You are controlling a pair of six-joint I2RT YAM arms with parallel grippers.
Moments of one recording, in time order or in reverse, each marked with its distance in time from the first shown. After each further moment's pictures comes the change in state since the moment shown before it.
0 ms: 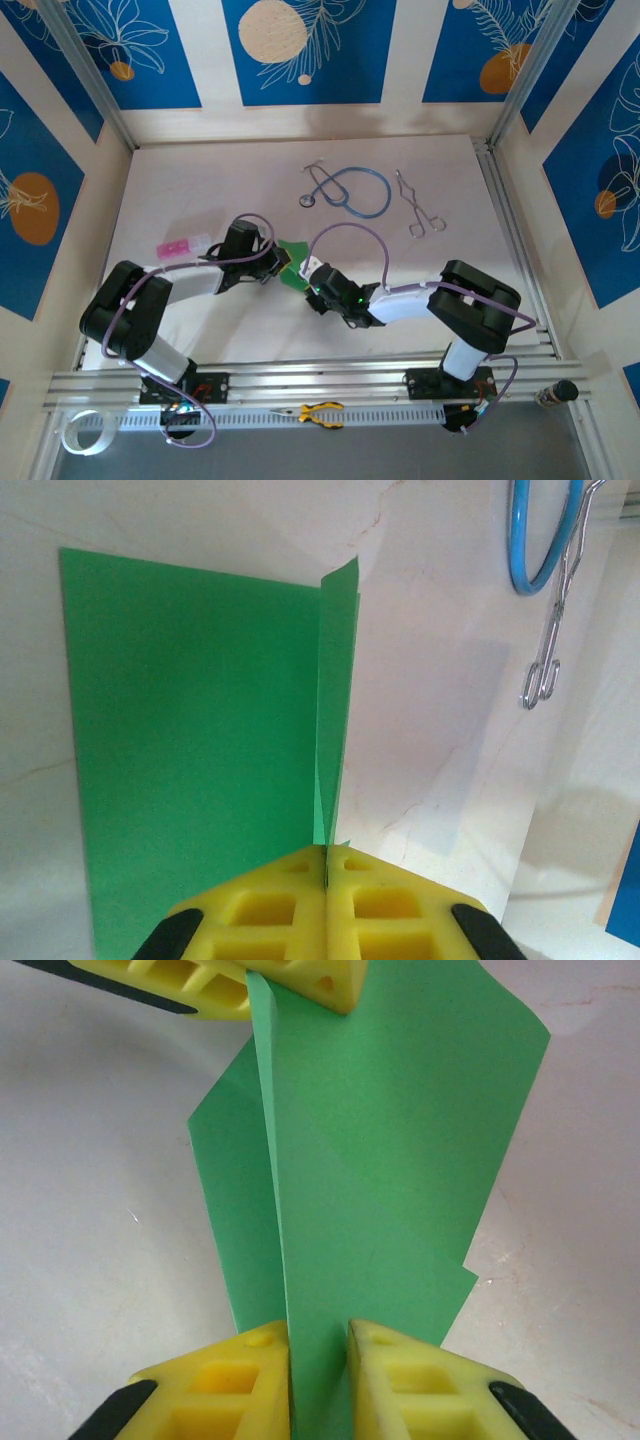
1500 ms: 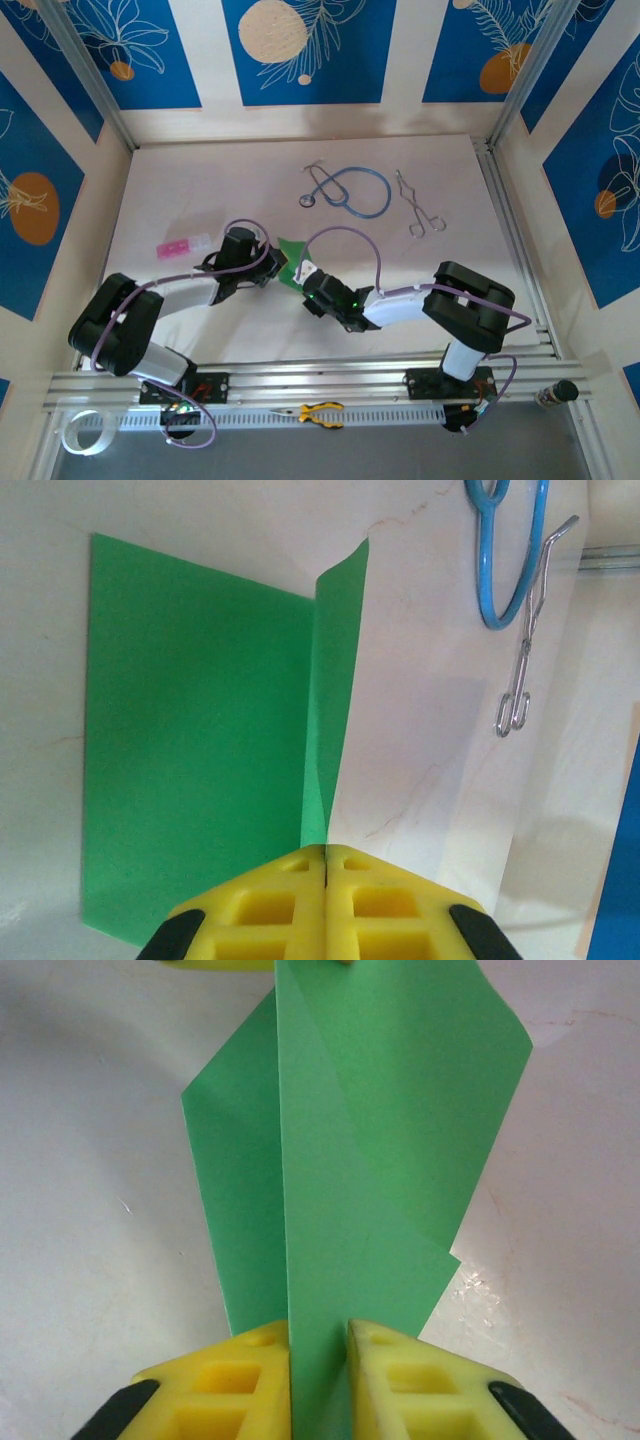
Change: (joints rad) left arm -0.040 -0.090 -0.085 0.076 -0.102 -0.080; right arm 0.057 0.024 0.023 -0.023 0.114 -0.044
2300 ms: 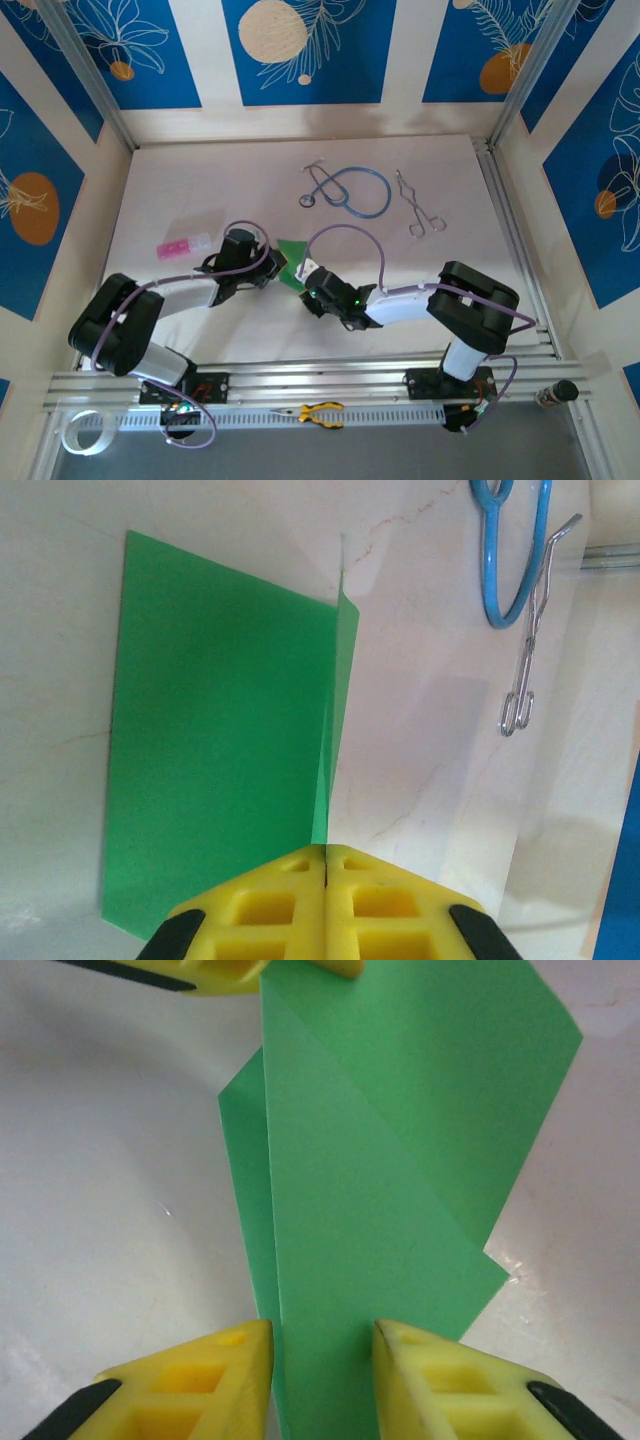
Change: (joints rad) left arm 0.000 0.000 -0.016 0.021 -0.003 0.005; right arm -0.015 -0.020 0.000 -0.011 -0.077 0.047
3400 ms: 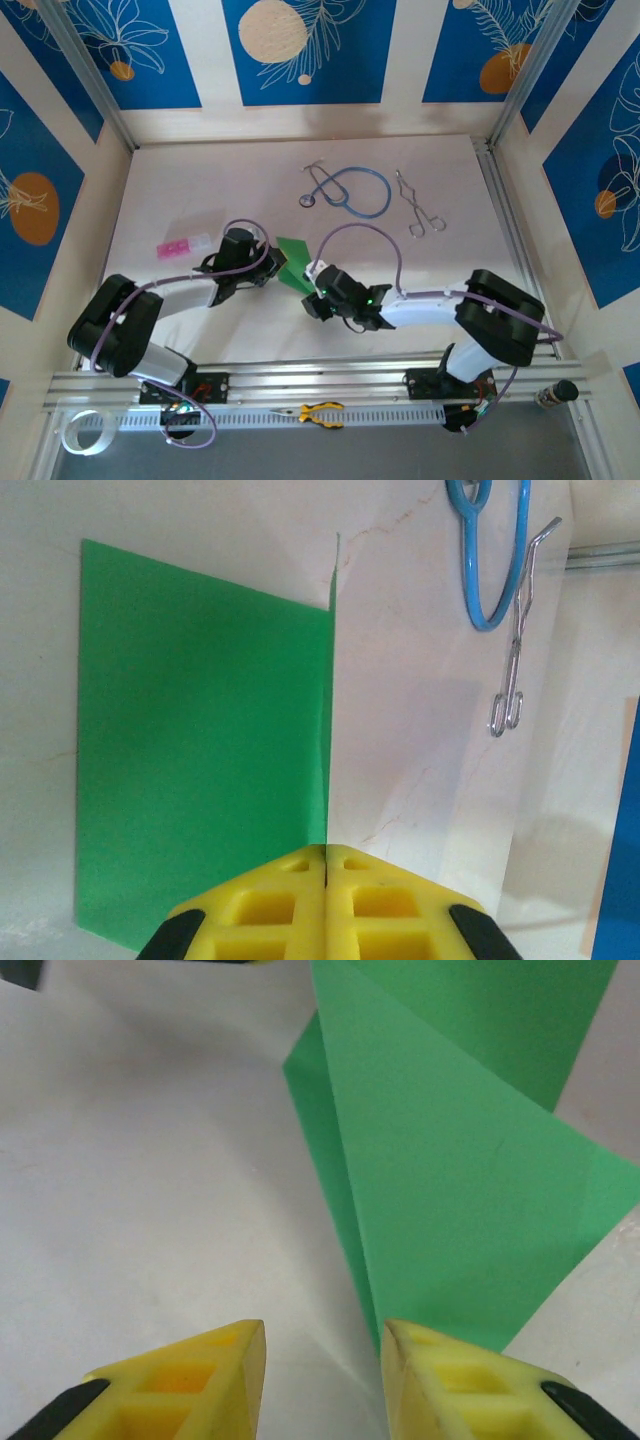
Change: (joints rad) left arm 0.004 -0.006 -0.002 0.019 -0.001 0.018; right arm -0.013 -0.116 -0.034 -0.092 -0.142 0.170
